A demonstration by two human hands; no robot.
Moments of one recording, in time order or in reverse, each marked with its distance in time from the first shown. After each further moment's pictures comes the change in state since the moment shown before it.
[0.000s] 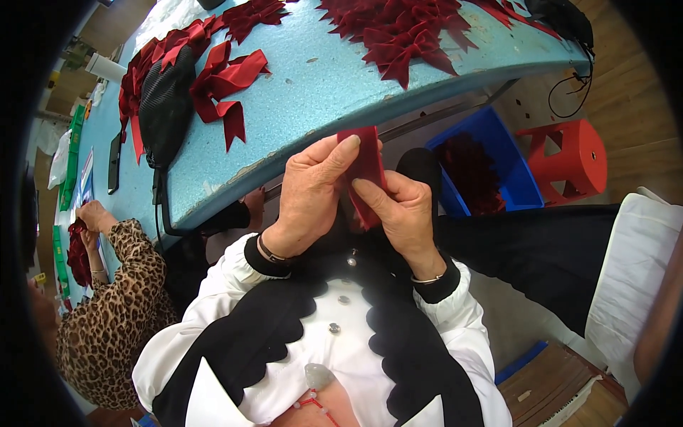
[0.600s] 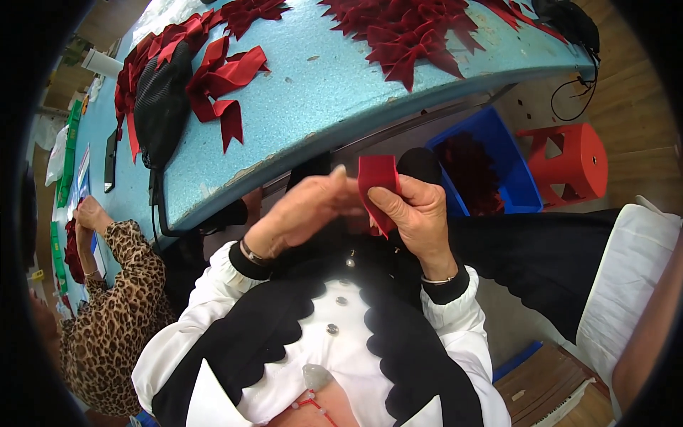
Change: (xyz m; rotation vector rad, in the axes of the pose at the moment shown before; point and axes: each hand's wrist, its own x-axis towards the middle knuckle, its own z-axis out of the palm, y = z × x) left_hand 0.019 -0.001 -0.054 0.120 -0.119 -0.474; right_hand 0.026 0.004 -0.015 0.000 0.038 0.019
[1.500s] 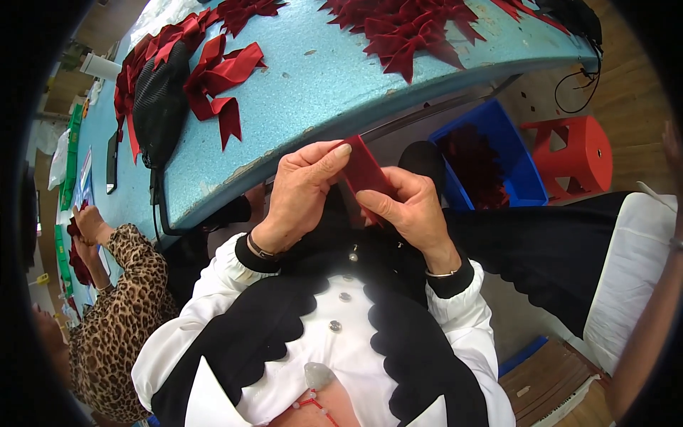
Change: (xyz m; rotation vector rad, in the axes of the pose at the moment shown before) left_hand 0.011 -0.003 0.017 -0.128 0.162 0.421; right_hand 0.002 0.008 -0.001 -0.032 -0.074 0.100
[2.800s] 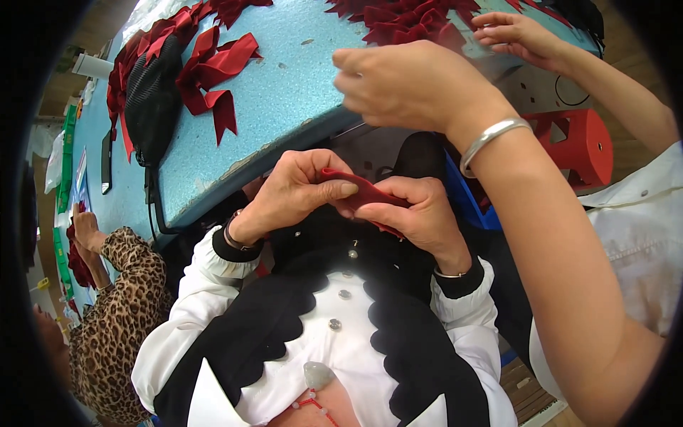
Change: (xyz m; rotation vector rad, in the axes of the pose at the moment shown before) left_hand 0.009 0.021 -0.028 0.414 -0.374 -0.317; right_hand 0.002 -0.004 -0.015 -0.305 -0.154 0.021
